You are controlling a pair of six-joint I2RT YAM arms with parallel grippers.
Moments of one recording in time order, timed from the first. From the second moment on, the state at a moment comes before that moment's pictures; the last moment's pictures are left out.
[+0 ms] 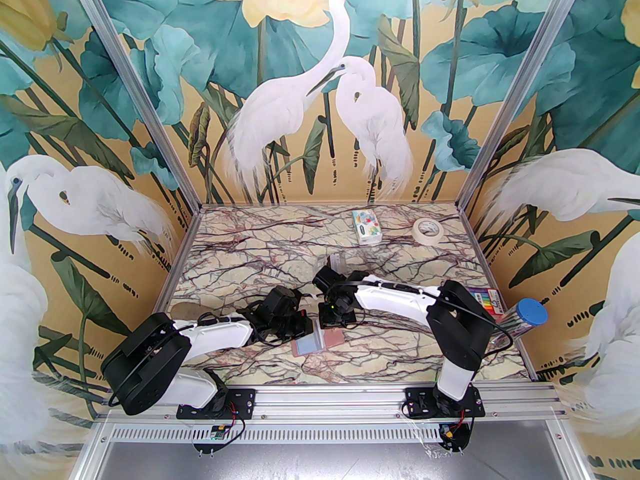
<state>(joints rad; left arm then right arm) -0.70 1.42 0.49 0.02 0.40 -0.97 0.90 1.79 1.19 -0.74 -0.21 0.72</state>
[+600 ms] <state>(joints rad) -0.70 1.42 0.49 0.02 0.39 -0.97 0.93 1.74 1.27 -0.73 -0.31 0.78</state>
